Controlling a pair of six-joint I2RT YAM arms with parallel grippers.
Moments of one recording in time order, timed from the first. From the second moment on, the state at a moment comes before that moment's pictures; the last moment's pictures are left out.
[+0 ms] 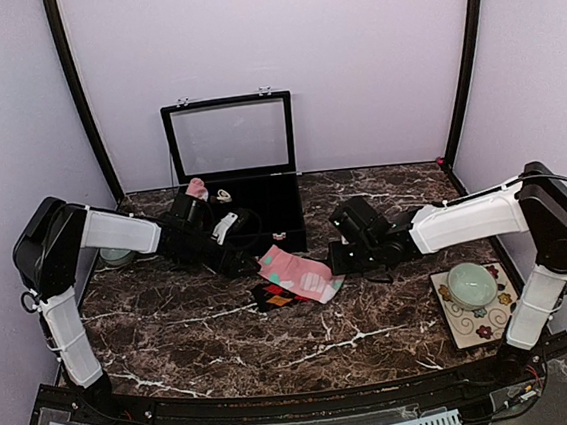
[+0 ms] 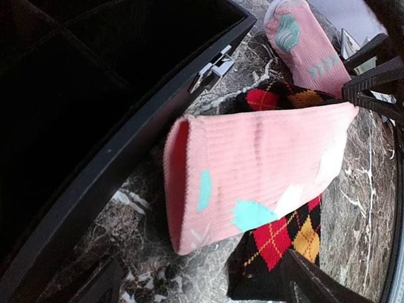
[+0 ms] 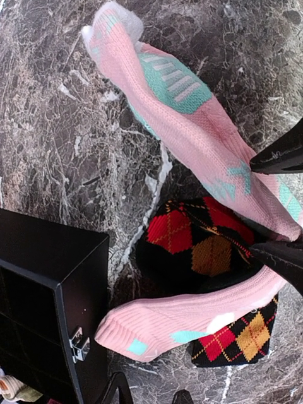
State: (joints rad) left arm -0.47 1.89 1.09 -0.10 0.59 0.13; right arm 0.87 1.72 1.03 -0.21 0.23 0.67
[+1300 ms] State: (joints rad) left arm -0.56 1.83 1.17 -0.16 0.63 0.22; right arm 0.88 1.69 0.97 -0.15 0.19 0.70
